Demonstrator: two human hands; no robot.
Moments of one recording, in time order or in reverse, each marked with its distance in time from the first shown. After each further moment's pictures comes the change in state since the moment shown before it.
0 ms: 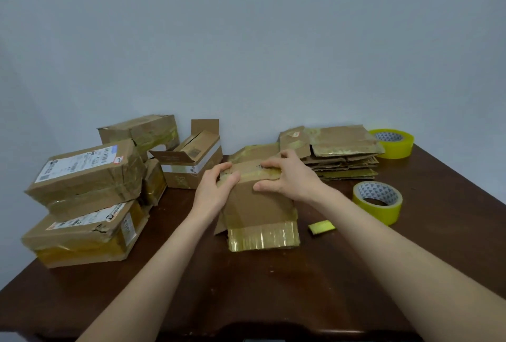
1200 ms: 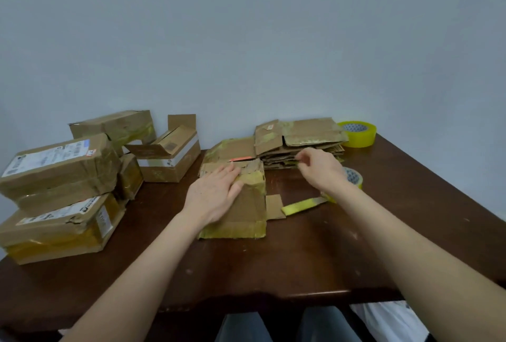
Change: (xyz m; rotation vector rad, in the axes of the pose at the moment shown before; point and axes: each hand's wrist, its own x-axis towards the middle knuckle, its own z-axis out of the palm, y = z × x) left_hand -0.043 0.039 0.023 0.852 -0.262 0.396; right_hand -0.049 0.071 -0.037 -0.057 0.258 0.292
